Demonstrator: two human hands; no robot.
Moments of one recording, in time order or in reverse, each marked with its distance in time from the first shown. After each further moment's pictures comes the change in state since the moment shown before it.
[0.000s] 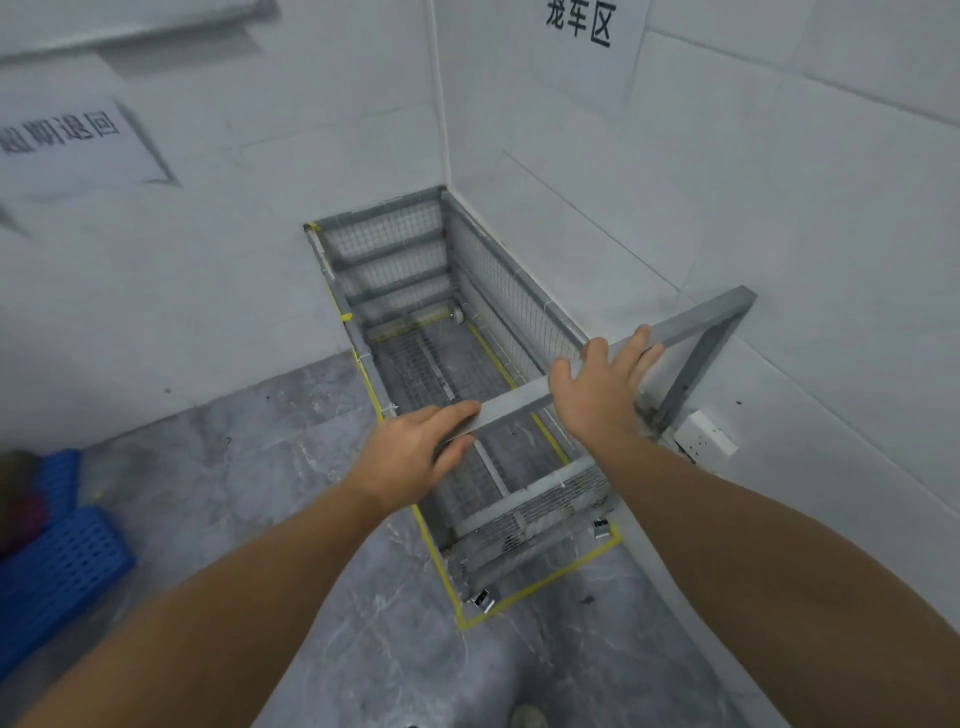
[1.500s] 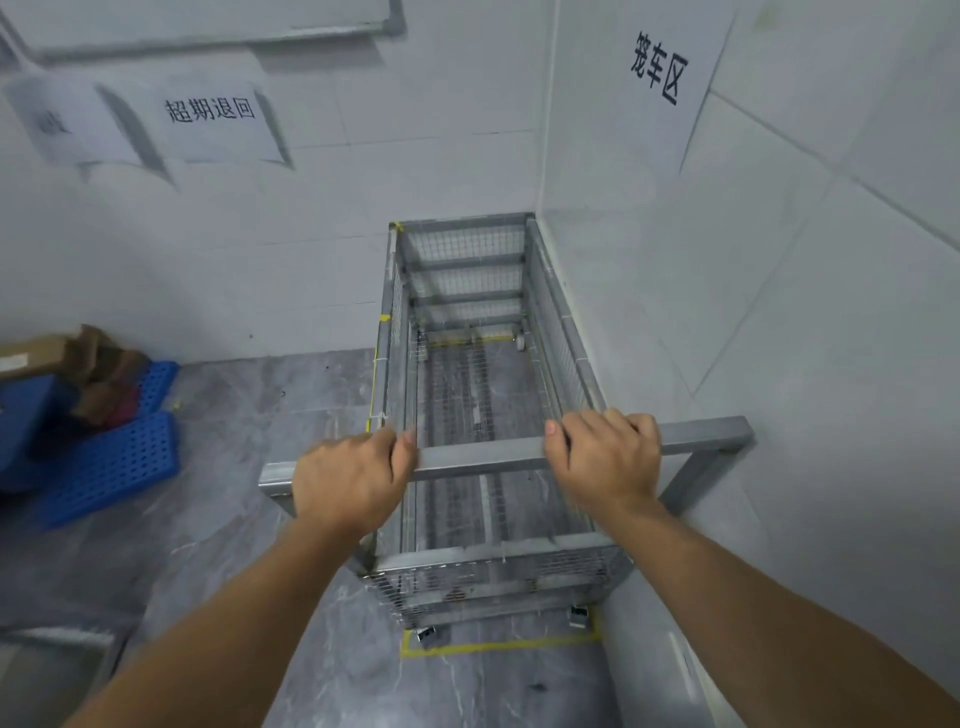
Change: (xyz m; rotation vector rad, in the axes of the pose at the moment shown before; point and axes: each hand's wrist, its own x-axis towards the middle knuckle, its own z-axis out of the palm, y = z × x) left_hand 0.078 0.081 0.048 0.575 -0.051 -0.894; right_hand 0.120 0.086 -0.045 -0.419 0.267 -0.920
